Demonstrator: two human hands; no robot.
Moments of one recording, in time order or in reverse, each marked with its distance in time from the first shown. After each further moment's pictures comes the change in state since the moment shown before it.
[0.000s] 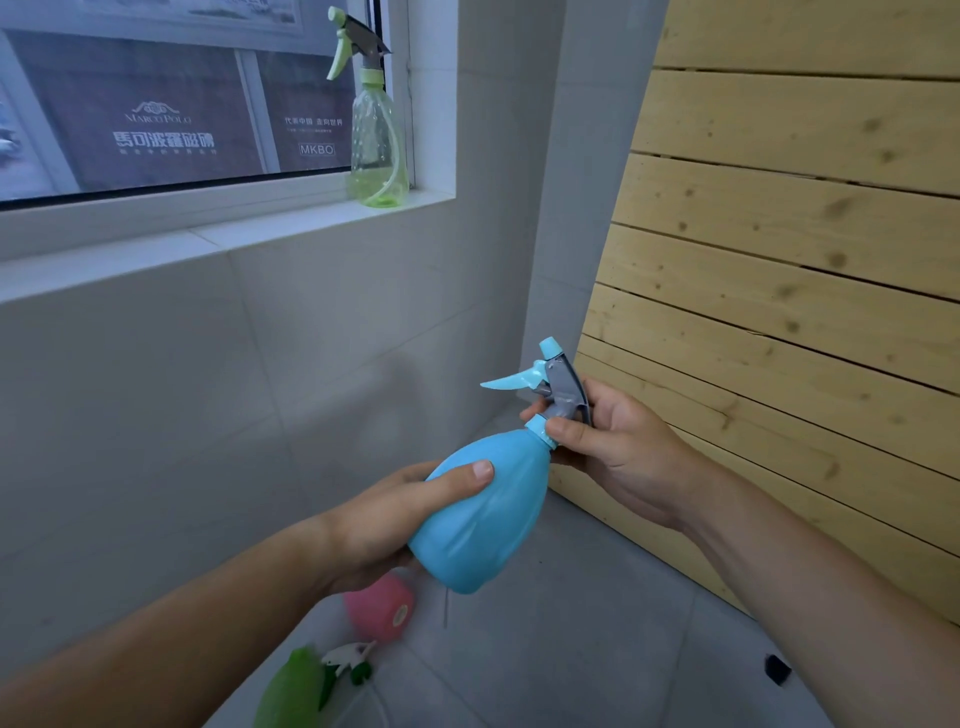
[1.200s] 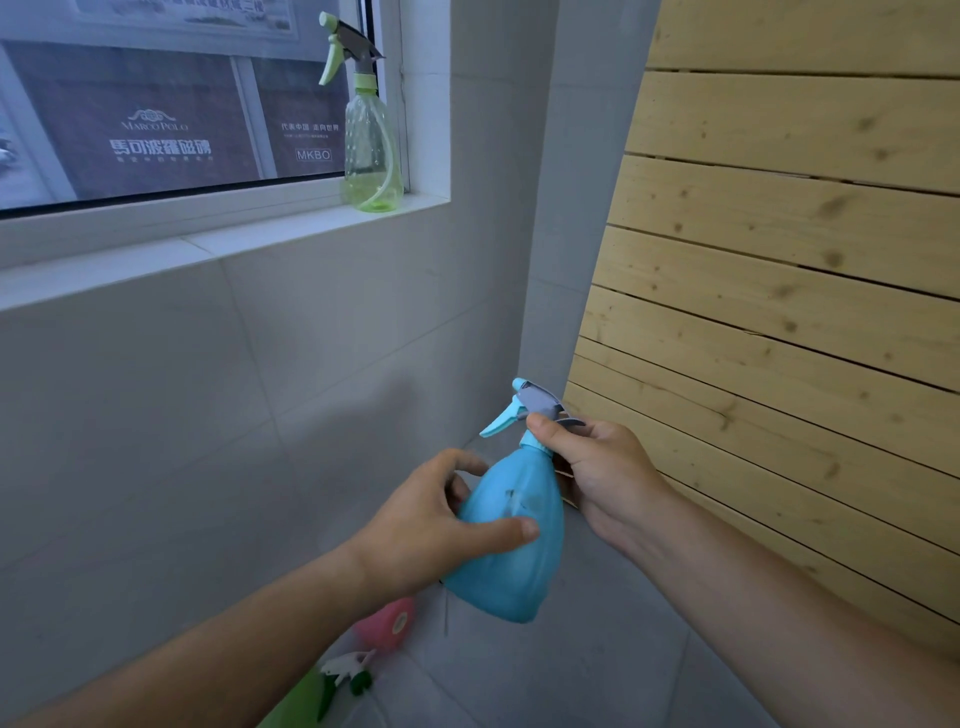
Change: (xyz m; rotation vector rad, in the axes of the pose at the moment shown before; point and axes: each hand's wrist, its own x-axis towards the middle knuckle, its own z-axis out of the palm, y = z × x) left_hand 0.003 0.002 0.028 0.283 0.279 0.179; right_hand 0.014 0.031 0.019 0.153 0.407 0.165
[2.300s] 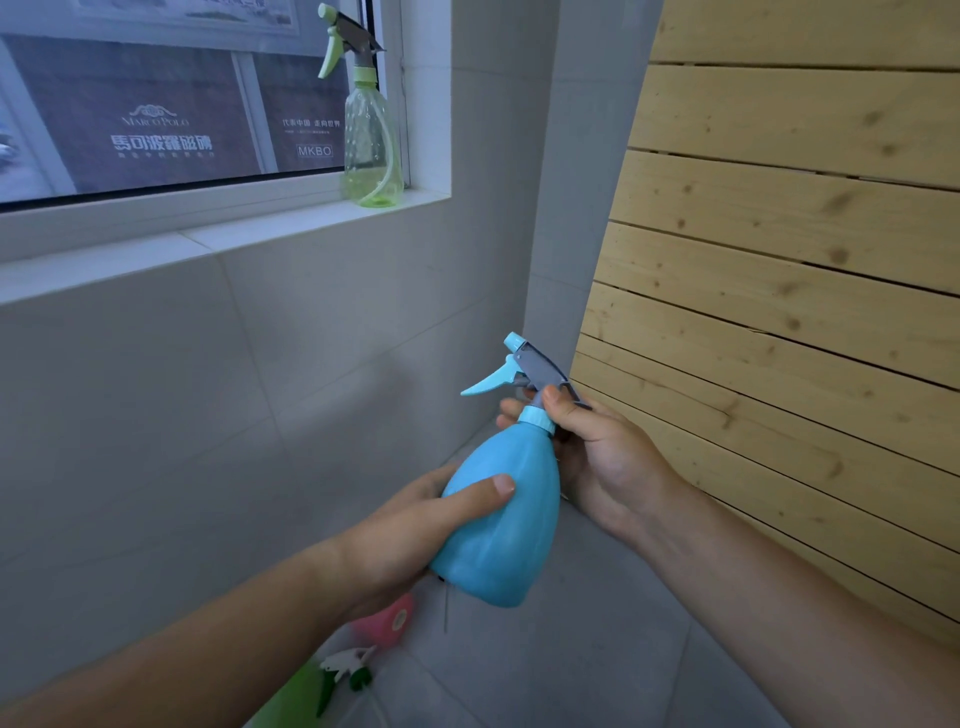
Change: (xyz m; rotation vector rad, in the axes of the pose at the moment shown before) left_hand 0.006 -0.012 -0.006 -0.407 -0.273 -0.080; right_hand -0.007 -0.016 0.004 0.264 -0.218 0.009
